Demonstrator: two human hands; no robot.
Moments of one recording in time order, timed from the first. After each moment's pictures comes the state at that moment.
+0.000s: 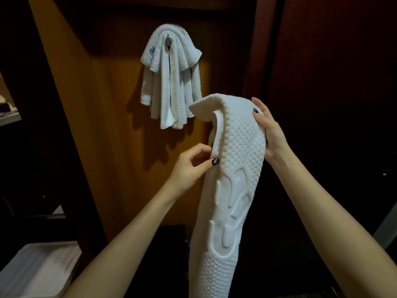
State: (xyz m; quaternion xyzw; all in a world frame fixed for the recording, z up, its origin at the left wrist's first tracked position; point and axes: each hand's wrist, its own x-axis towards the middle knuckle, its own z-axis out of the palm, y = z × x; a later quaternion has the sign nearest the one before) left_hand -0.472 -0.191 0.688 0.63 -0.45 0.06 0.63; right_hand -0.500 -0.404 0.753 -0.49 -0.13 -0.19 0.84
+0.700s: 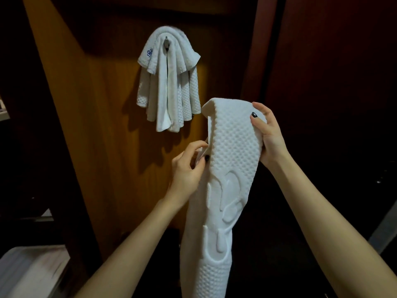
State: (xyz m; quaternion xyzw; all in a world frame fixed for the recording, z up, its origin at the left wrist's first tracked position) left_hand -0.466 -0.209 0.679 0.66 -0.37 0.34 0.55; right_hand -0.500 -0.402 0.758 -0.60 -0.06 -0.30 0.74
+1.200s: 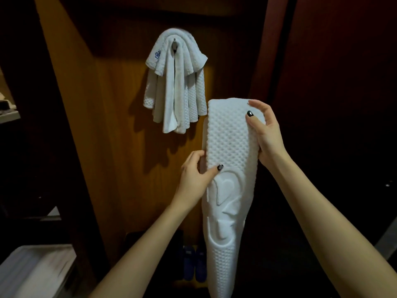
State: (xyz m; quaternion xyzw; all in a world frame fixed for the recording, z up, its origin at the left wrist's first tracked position) left_hand -0.459 -0.204 0.672 0.70 -0.29 0.16 0.63; right_hand -0.488 -0.373 0.764 -0.66 -0.07 -0.34 0.66
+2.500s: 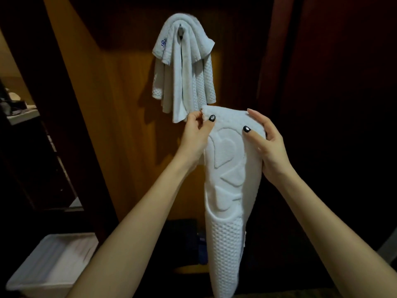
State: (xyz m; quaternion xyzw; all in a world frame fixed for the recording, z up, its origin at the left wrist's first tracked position) left_hand -0.448 -0.187 0.731 0.60 -0.25 0.03 0.76; right_hand -0.520 -0.341 0.712 -0.64 -0.10 -0.31 0.69
